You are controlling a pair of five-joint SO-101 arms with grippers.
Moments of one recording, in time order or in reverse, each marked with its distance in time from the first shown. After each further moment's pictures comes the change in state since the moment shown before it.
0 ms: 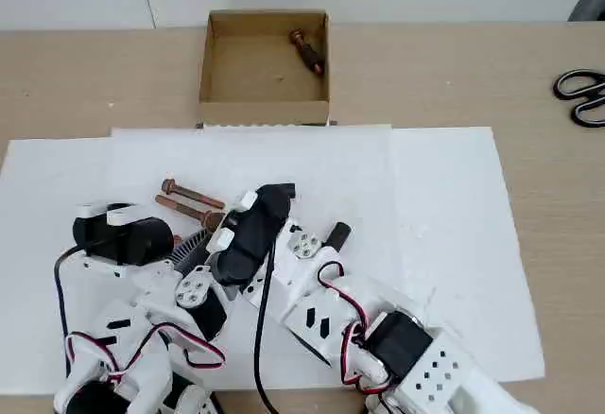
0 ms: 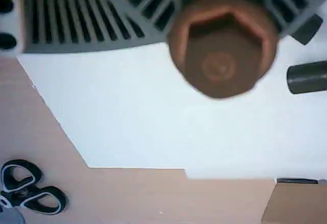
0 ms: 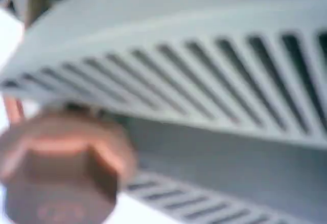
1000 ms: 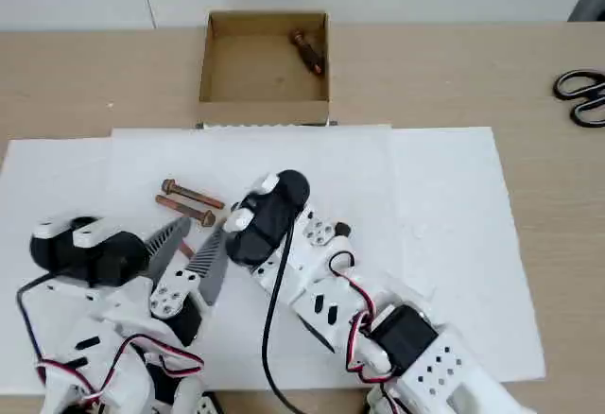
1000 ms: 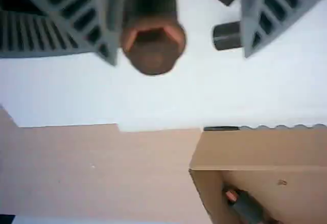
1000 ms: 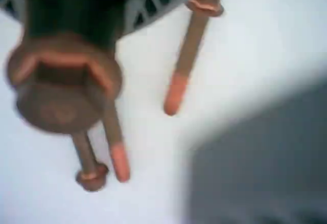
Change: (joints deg) left arm -10.4 0.1 -8.5 3.3 -10.6; right arm 4.6 -0.2 1.9 -2.6 0.1
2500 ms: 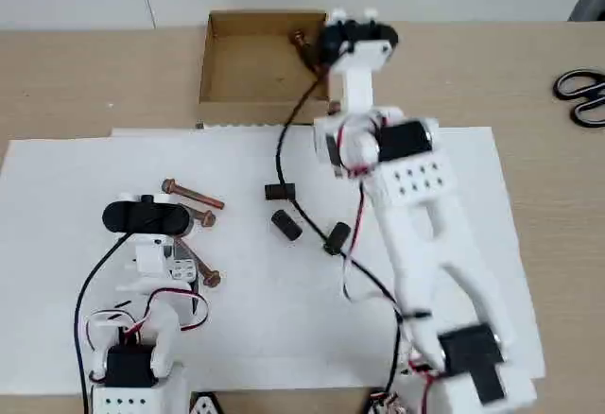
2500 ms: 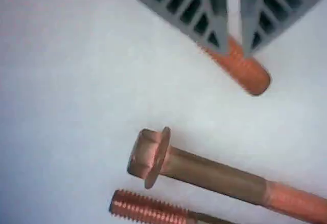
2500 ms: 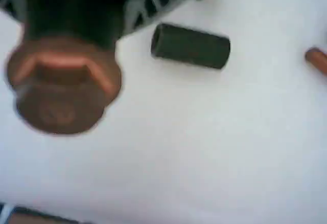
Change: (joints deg) left arm -17.3 0.7 36.0 -10.1 -16.2; right arm 27.4 61.8 -61.8 25.6 -15.0
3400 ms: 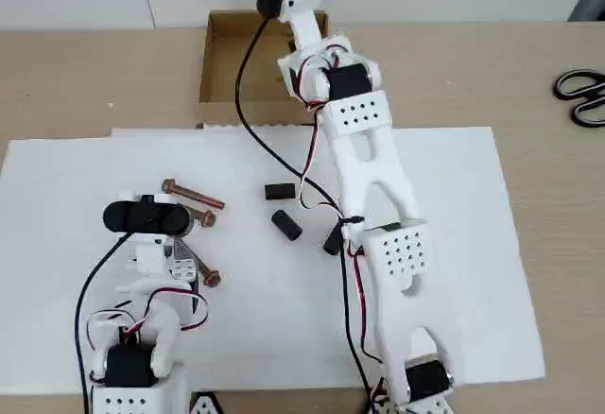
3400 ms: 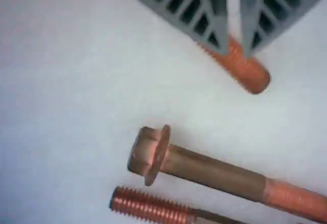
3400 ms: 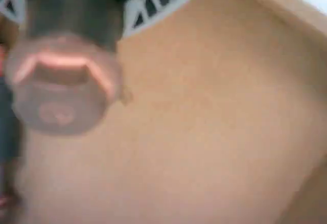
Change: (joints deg) left arm 0.0 0.0 0.0 -0.2 0.0; right arm -0.1 61.7 -72.8 -2.2 18.1
